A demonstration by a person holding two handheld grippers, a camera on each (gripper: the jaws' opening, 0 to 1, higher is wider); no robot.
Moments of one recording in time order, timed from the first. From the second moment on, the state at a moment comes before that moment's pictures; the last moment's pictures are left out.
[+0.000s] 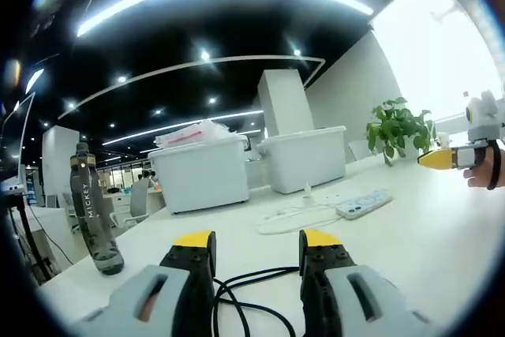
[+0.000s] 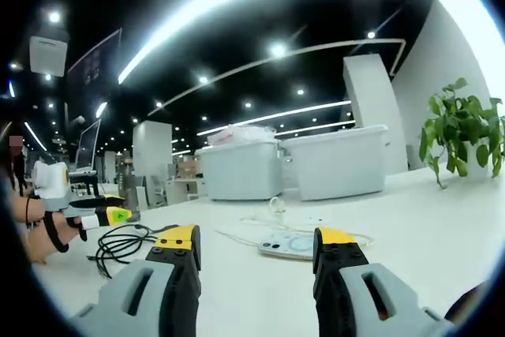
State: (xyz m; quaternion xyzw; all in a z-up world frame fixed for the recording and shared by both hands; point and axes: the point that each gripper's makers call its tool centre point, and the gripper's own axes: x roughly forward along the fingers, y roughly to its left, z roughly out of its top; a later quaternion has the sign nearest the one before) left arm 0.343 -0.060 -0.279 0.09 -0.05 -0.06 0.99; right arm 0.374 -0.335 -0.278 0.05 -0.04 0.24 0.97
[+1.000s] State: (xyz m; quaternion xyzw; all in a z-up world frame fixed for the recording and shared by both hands) left arm 0.333 0.017 -0.247 0.04 -0.09 0.05 0.99; right arm 0.352 -0.222 -0.300 -0.03 -0.02 0.36 0.93
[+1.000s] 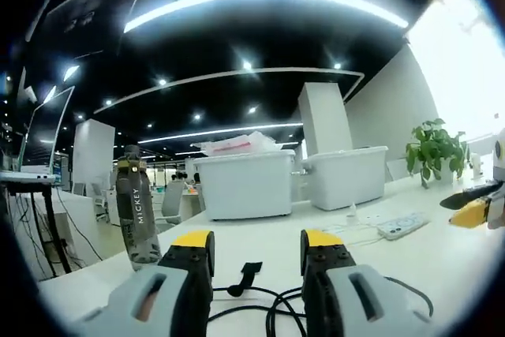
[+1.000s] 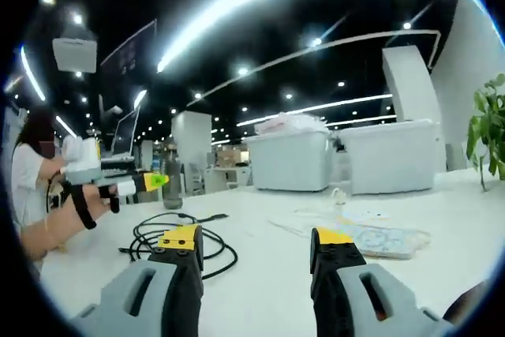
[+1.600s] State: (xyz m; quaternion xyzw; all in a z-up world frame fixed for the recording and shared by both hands) left arm 0.328 0.019 -0.242 0.02 -0.10 0.05 0.99; right arm 0.388 -0.207 -0.361 -0.18 0.07 0.30 0.93
